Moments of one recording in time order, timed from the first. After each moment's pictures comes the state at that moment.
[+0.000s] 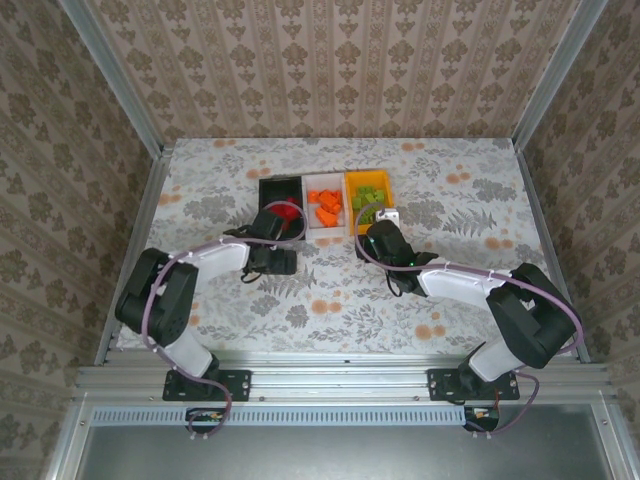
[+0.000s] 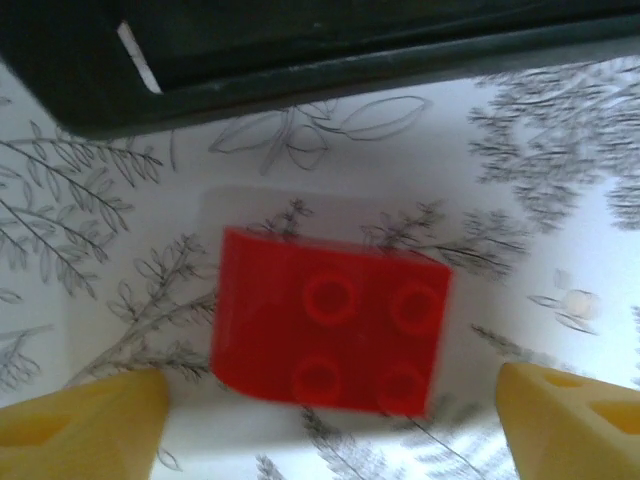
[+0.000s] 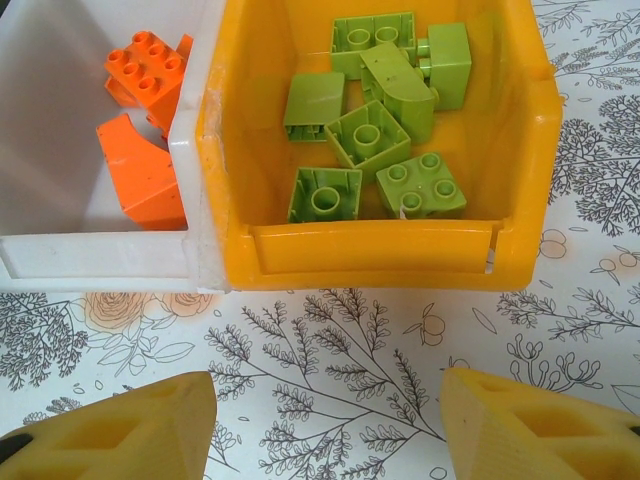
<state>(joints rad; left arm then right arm) -0.52 1.66 0.88 -0.44 -0.06 -0.37 0.64 1.51 0.73 0.10 0.37 0.47</state>
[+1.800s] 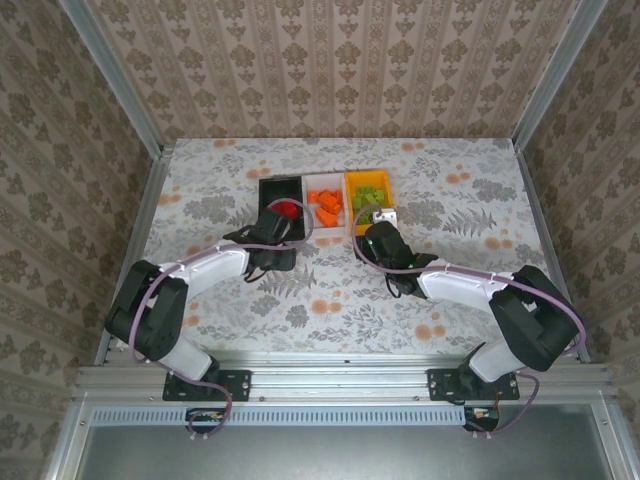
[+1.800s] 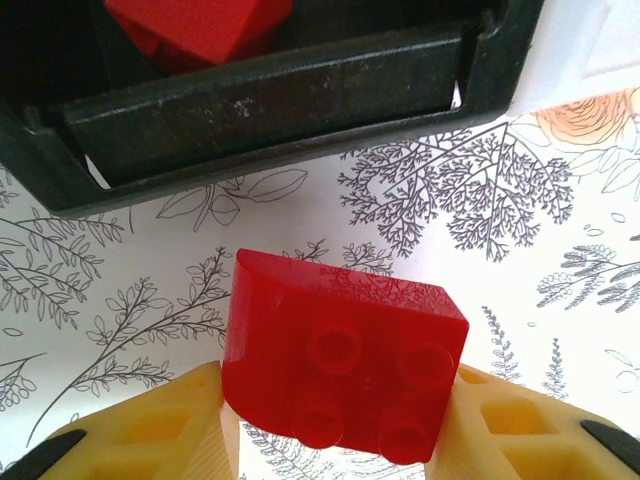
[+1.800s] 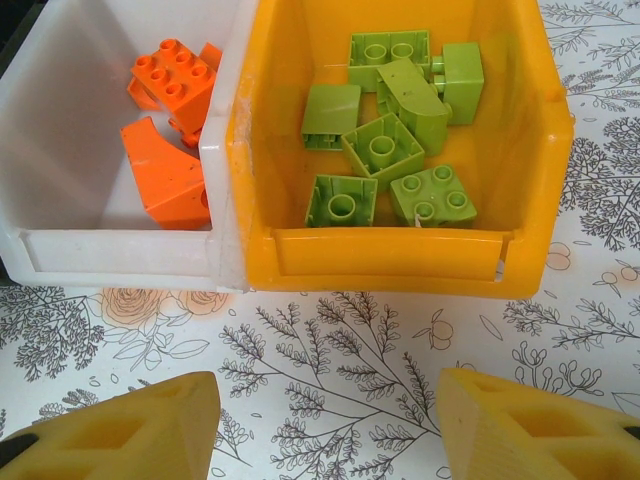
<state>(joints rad) -0.59 1.54 0.86 -0.40 -0.08 -0.36 0.66 1.49 0.73 0.10 0.39 0.44</state>
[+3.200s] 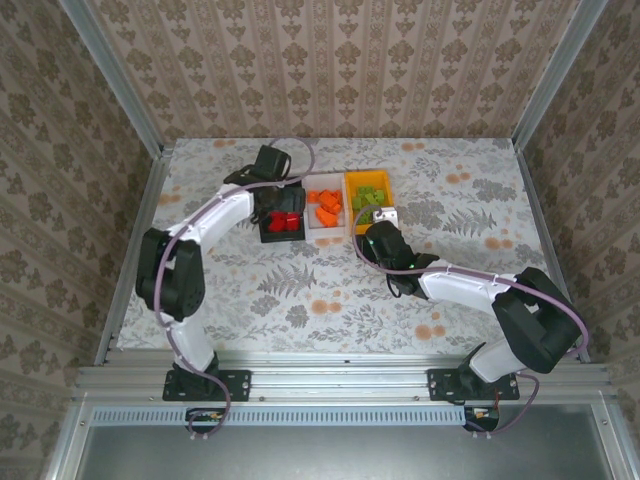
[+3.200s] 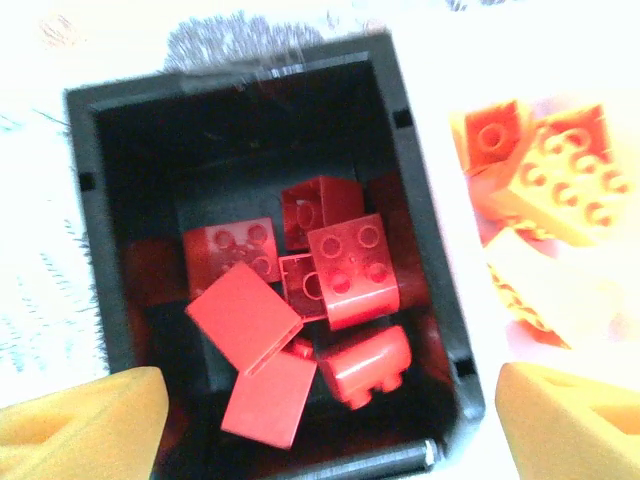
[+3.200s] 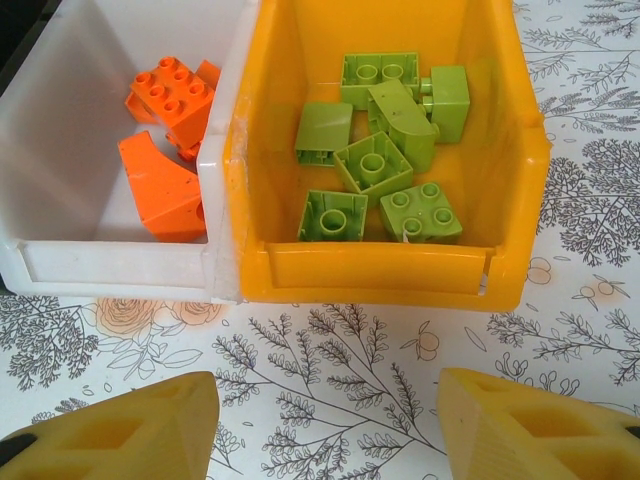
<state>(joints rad) -0.46 1.78 1.45 -0.61 -0.08 -0.25 0.66 1.48 0.73 0.10 0.41 0.42</state>
